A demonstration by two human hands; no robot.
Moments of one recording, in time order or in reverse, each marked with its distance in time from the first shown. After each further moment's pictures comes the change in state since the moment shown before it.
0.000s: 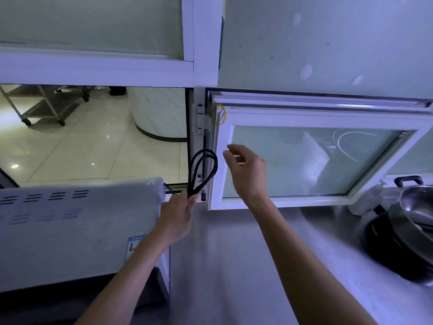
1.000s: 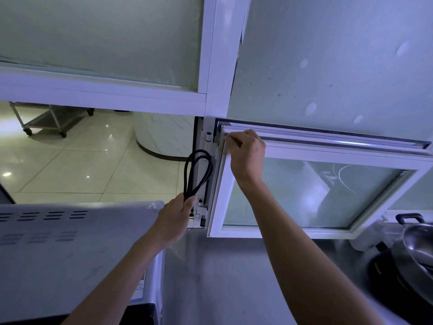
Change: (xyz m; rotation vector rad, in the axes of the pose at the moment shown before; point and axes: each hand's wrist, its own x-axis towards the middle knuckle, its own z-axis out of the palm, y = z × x) left_hand 0.032 0.011 -0.040 -0.302 0.060 -0.007; right_hand 0.077 -0.060 0.024 -0.138 0.094 -0.202
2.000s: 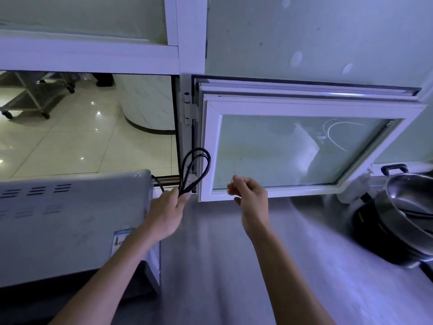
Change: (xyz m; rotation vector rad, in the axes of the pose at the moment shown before) left_hand -0.040 -0.028 0.043 0.335 -0.090 -0.024; right_hand -0.158 0.086 -0.052 0.519 -0.042 0.739
